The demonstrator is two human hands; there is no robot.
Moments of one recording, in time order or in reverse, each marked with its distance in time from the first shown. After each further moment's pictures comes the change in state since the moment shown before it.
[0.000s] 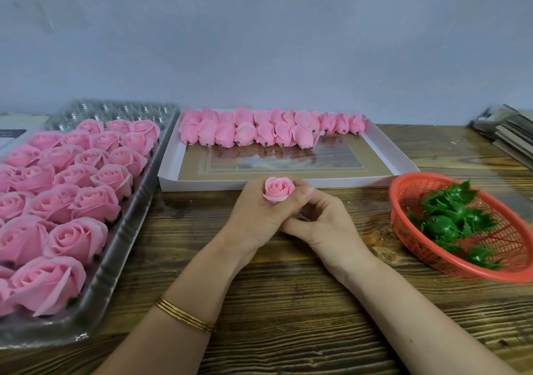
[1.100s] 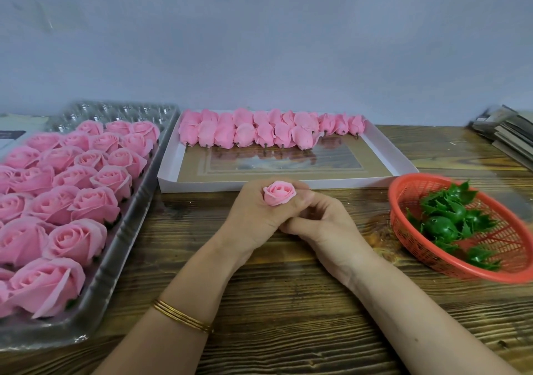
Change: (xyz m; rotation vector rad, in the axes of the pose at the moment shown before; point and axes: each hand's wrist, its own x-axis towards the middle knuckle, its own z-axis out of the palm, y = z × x) left_hand 0.000 -0.001 -0.004 0.010 0.020 -0.090; right_hand 0.002 0.006 -0.003 0.156 0.013 0.138
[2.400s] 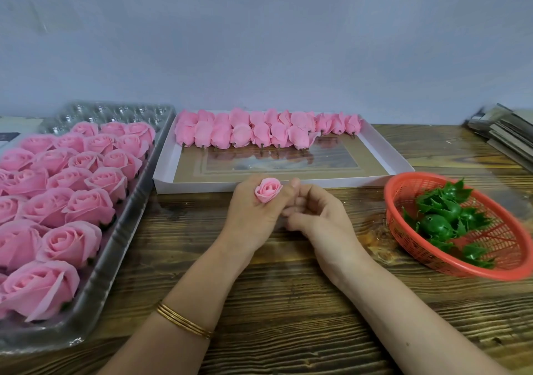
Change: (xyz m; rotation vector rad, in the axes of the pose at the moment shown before) left_hand 0.004 -0.004 0.010 0.128 0.258 0.065; right_hand 0.000 -0.001 0.004 -0.033 0.173 -0.011
